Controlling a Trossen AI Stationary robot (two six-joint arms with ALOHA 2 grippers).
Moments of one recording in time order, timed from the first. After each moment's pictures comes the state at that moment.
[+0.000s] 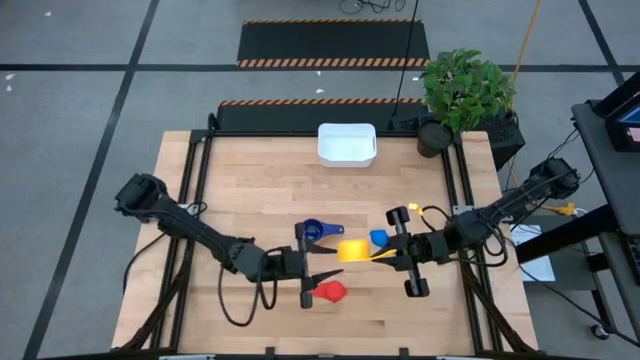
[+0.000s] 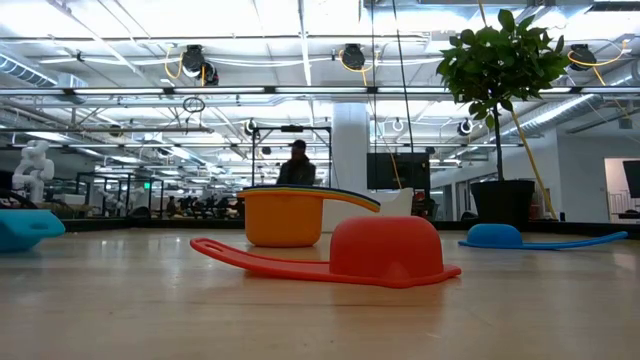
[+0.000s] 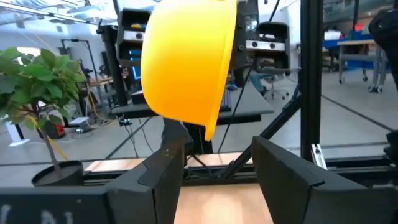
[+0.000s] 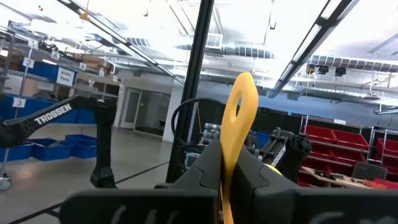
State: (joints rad) left arm -0.49 1.69 1.08 0.77 -0.55 0.20; right arm 0.49 1.18 0.70 0.89 0.18 -0.23
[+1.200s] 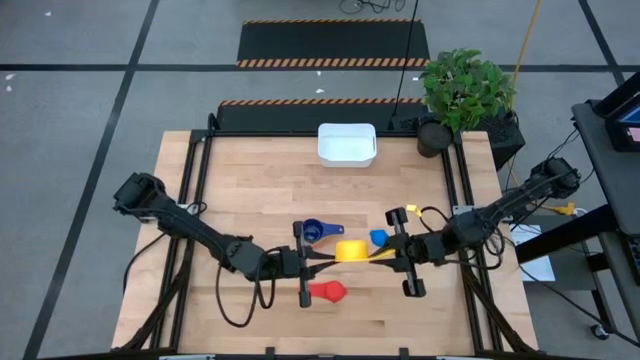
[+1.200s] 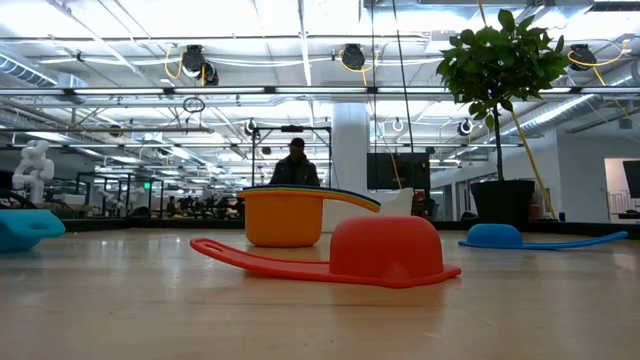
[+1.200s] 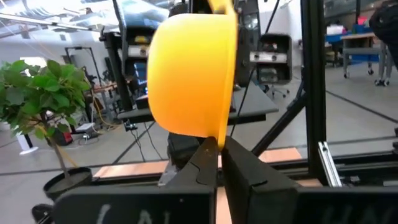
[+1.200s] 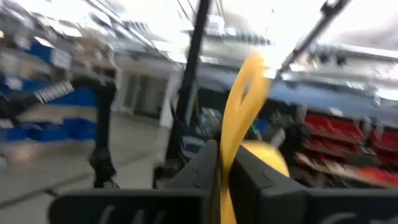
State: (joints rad) left arm -0.50 1.65 1.08 0.72 -0.56 0.25; right arm 0.49 1.17 0.71 0.80 0.21 -0.25
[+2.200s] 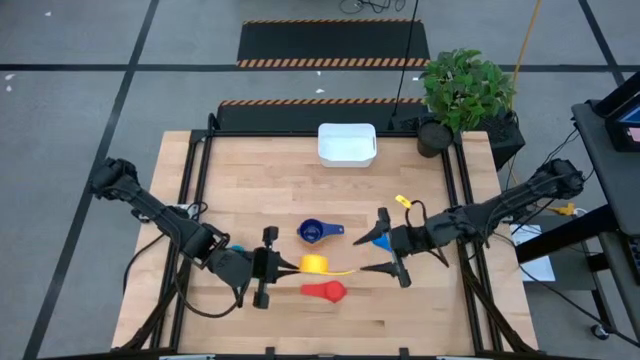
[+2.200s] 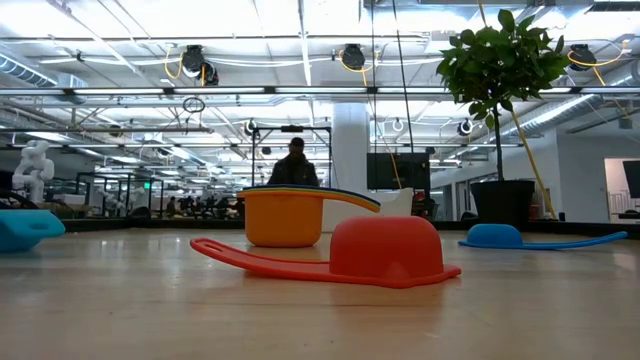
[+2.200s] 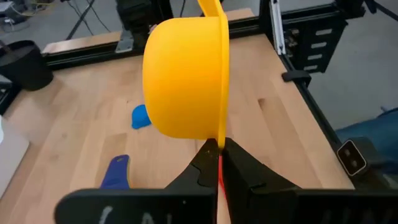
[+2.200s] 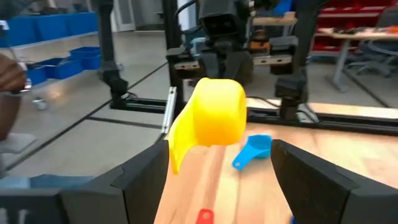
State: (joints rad) left arm -0.58 1.39 1.08 -0.24 -0.44 -0.13; right arm 0.39 1.13 0.75 0.26 0.13 0.10
